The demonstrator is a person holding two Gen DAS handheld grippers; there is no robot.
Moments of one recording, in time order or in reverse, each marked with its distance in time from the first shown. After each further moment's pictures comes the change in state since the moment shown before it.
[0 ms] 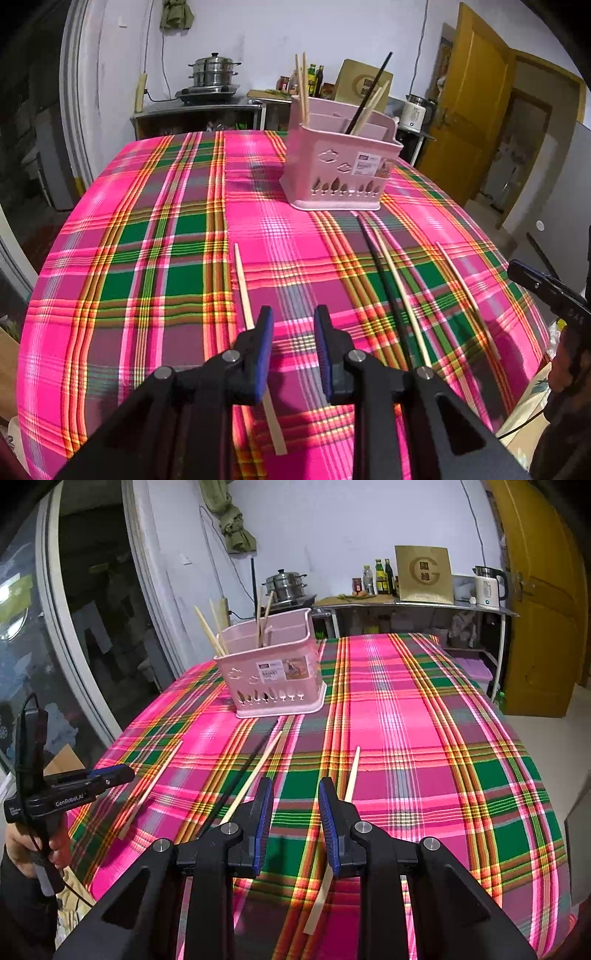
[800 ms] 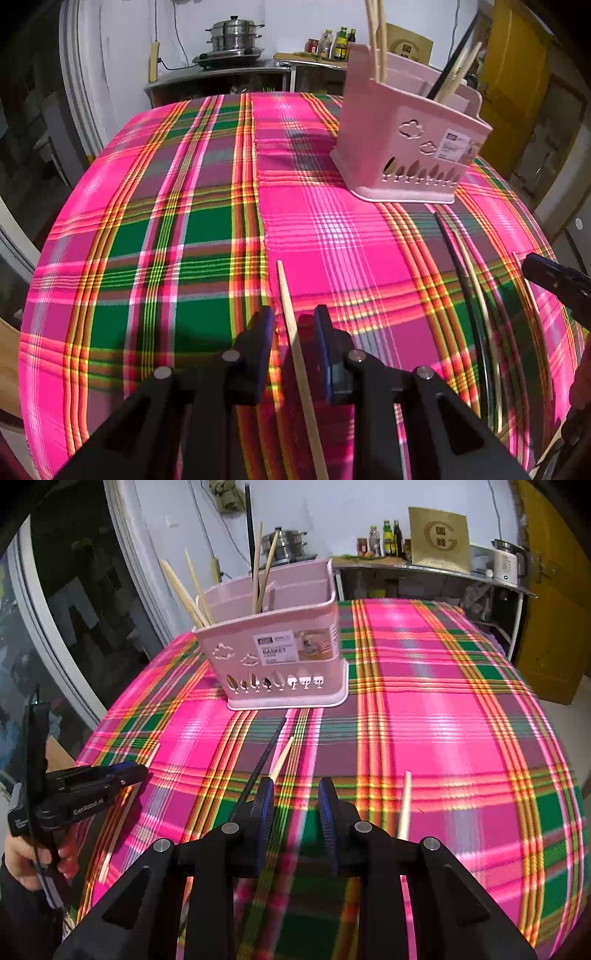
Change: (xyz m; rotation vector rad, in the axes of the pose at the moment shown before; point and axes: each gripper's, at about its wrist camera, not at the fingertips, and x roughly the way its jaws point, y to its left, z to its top) left arm 0.081 0.030 0.037 -0.024 0.153 0.116; right arm 0.107 0.026 0.045 0.005 0.197 -0.024
